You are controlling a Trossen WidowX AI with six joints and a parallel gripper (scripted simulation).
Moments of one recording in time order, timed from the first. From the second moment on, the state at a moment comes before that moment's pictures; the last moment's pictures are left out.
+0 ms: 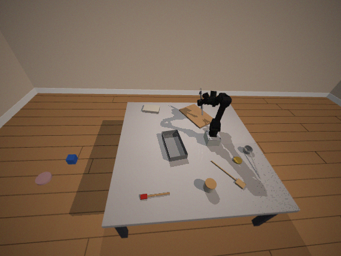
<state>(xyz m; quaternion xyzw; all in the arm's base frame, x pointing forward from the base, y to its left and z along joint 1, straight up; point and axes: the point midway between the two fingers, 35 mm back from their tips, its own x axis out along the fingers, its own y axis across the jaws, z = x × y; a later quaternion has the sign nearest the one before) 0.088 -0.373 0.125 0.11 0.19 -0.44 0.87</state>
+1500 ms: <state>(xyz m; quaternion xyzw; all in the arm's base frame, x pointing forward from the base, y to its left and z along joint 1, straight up) 0.105 -0.406 0.084 0.27 0.46 -0.40 0.75</state>
